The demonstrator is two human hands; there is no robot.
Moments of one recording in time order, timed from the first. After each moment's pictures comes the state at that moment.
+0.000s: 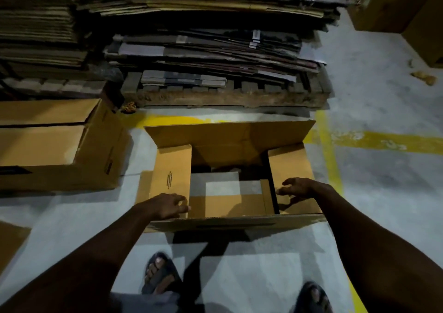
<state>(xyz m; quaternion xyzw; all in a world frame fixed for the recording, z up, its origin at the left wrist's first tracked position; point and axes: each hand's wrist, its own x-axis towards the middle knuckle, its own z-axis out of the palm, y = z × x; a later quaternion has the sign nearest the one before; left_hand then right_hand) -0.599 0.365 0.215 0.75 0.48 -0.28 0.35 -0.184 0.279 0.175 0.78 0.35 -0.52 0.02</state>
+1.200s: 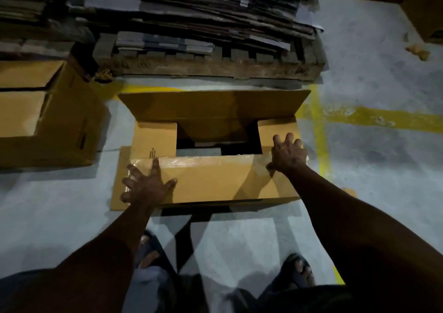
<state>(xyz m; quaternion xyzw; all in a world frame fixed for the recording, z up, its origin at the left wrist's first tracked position) -0.580 0.338 0.138 0.62 0.74 -0.15 0.22 -0.220 0.281 0.183 0.84 0.51 -0.14 0.17</state>
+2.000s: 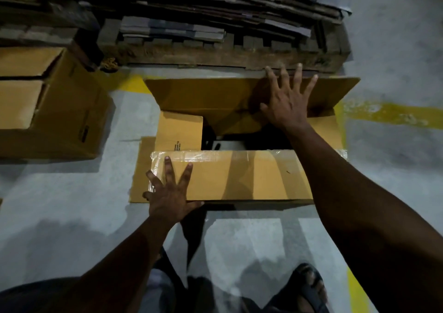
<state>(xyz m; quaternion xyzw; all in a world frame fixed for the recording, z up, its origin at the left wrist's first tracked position) -0.546 0.297 0.121 0.78 0.58 -0.20 0.11 -0.215 0.389 0.201 0.79 0.61 0.05 -0.01</state>
